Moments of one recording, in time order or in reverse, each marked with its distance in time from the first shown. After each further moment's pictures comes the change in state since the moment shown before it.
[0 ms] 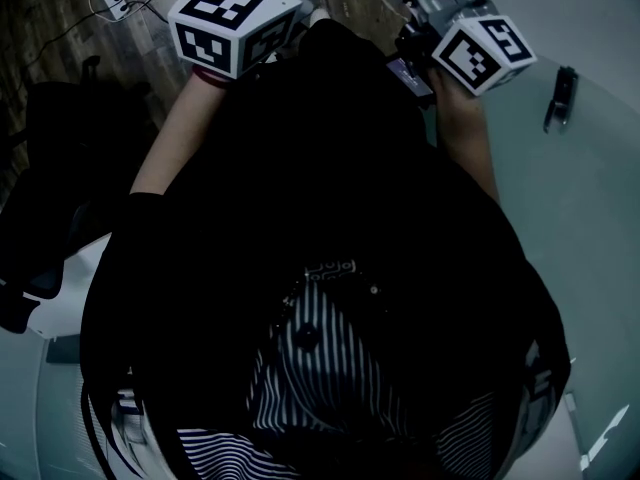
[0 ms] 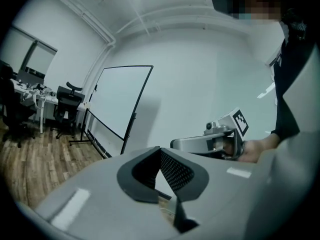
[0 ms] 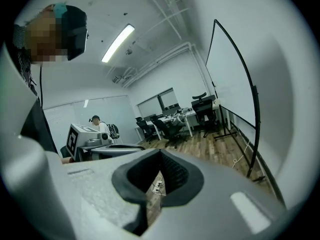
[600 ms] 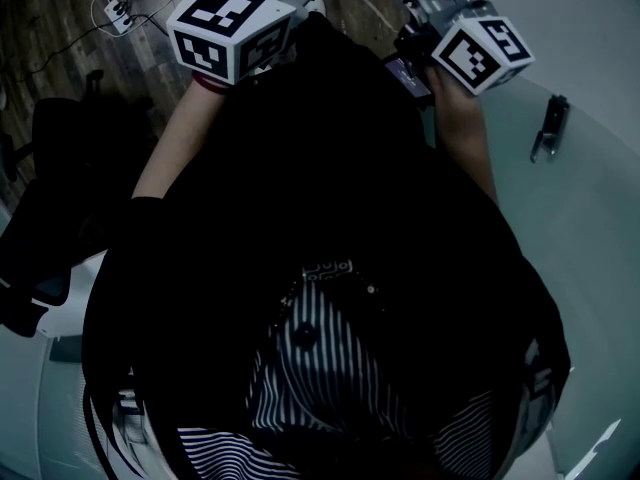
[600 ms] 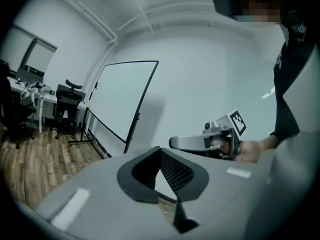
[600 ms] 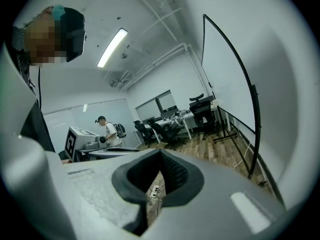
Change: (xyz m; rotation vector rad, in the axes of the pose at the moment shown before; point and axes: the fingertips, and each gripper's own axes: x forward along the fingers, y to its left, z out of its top) left arm 0.043 0.028 0.021 -0.016 0.000 -0.007; right arm 0.018 -0.051 0.034 0.015 -0.029 -0.011
